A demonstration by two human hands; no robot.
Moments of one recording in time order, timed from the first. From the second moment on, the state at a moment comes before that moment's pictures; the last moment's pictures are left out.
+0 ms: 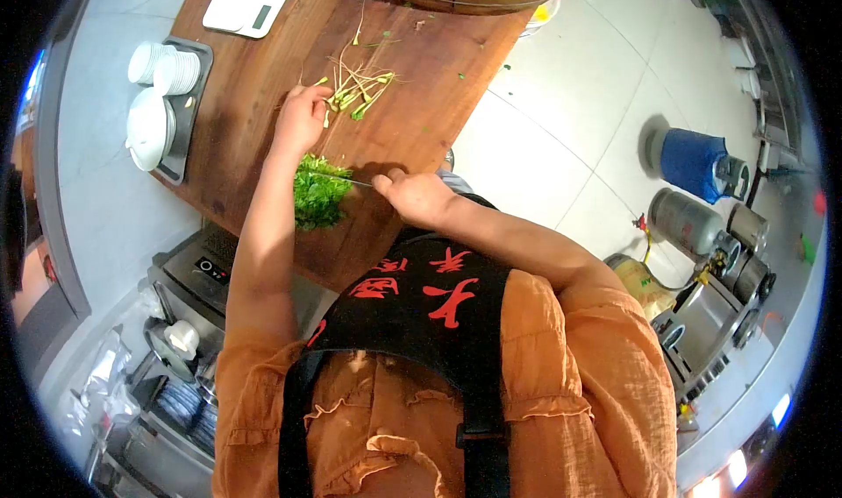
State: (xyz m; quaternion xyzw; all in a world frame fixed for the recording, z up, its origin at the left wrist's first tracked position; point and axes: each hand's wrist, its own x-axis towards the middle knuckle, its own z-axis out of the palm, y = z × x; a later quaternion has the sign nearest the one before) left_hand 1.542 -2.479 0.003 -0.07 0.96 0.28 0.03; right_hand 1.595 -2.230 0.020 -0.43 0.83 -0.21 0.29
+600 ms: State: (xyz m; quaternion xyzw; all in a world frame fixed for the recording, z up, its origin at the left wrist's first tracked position) left_hand 1.649 -2.462 0.061 -0.16 0.88 0.40 -0.22; right_hand 1.584 -2.262 0.034 -0.43 0.86 -0.06 0.26
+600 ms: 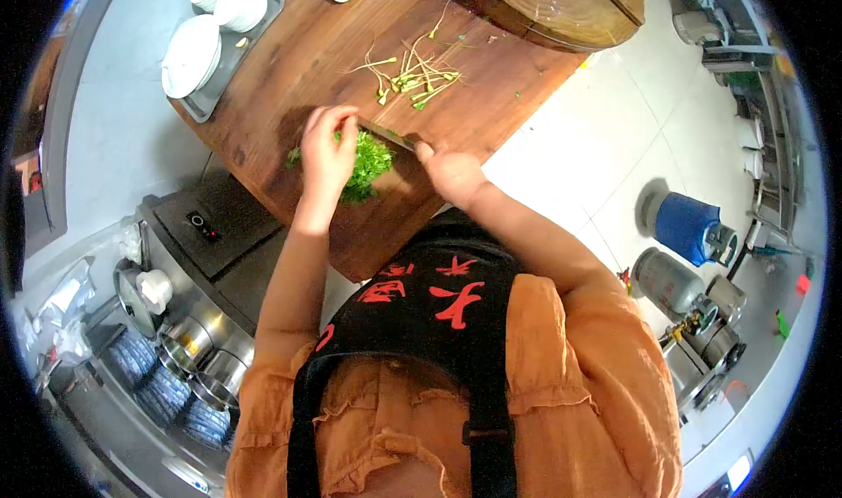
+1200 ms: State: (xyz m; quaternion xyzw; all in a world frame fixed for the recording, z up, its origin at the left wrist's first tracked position) left_hand 1.535 -2.419 -0.016 -0.12 0.89 0.43 0.09; right_hand 1.577 -2.252 0.031 -0.41 0.85 -0.15 0.30
